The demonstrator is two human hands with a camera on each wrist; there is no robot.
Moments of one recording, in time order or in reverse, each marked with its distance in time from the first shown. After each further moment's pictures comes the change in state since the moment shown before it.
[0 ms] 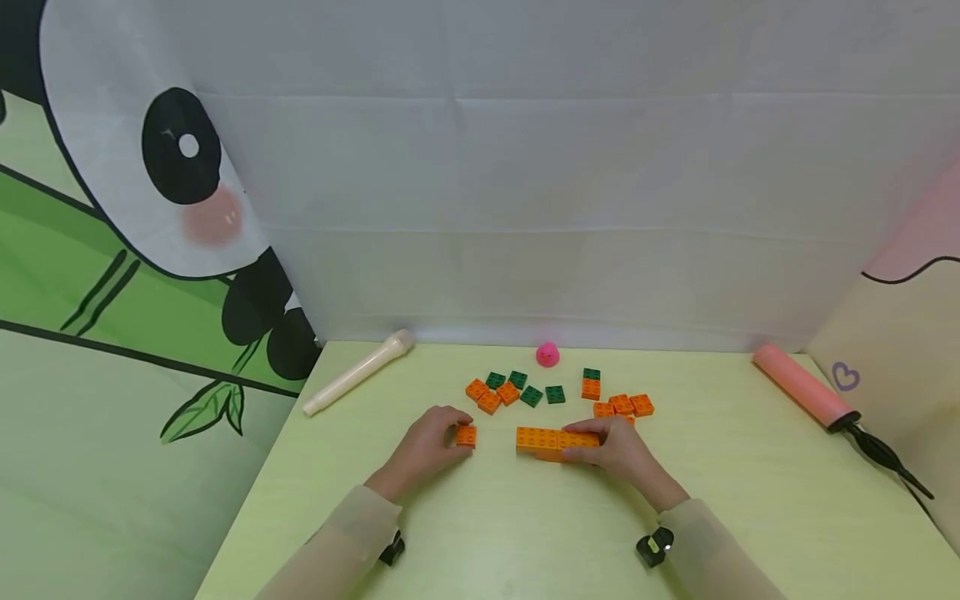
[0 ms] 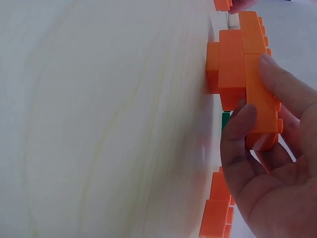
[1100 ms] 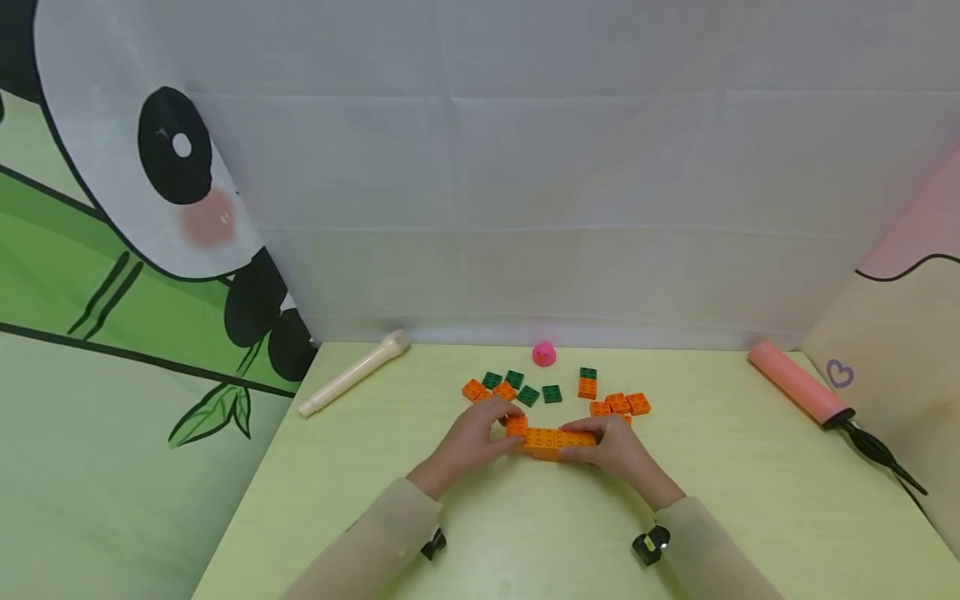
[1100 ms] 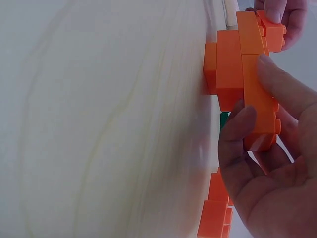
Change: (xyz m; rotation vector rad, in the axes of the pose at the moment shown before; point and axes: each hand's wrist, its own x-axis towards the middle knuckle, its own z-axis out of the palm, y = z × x) left_hand 0.027 0.074 0.016 -0.114 -0.015 0.193; right_hand 0.000 -0.007 -0.001 -0.014 0.003 0.015
